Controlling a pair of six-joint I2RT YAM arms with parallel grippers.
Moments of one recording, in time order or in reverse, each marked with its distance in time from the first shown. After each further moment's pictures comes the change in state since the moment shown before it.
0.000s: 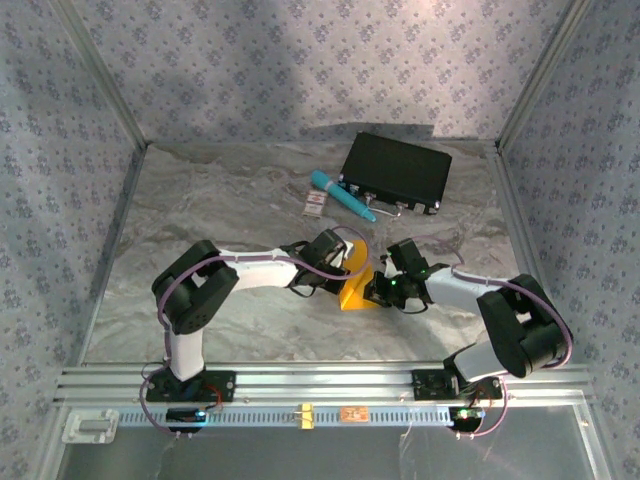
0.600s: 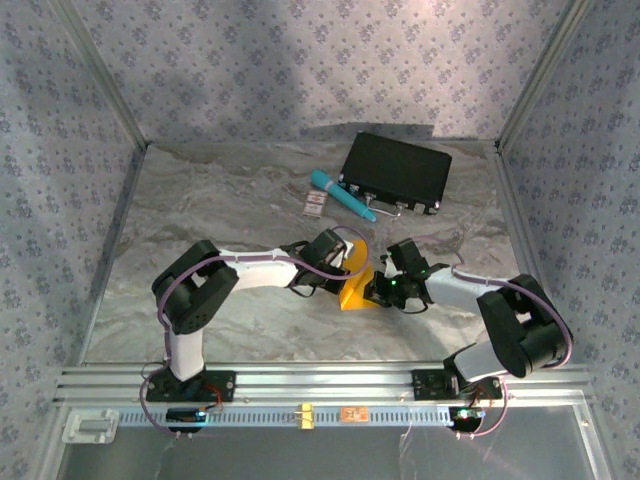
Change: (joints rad) left arm 0.000 0.000 0.000 0.001 0.000 0.001; right arm -0.002 0.000 0.000 0.000 -0.002 0.000
